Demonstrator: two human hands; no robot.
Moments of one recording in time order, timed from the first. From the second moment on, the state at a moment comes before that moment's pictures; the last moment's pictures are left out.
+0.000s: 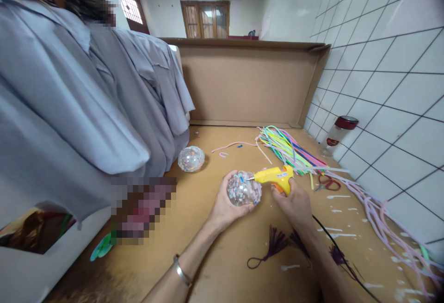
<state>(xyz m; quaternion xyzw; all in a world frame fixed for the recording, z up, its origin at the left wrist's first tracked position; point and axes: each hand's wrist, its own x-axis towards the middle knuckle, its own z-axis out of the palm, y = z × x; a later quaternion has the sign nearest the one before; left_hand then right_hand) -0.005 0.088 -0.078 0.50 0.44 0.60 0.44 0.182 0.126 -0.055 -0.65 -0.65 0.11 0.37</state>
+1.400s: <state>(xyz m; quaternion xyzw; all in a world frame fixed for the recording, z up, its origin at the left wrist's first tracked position) -0.004 0.088 -0.078 0.50 0.45 0.59 0.44 0.181 0.128 -0.055 -0.66 -0.63 0.12 0.39</state>
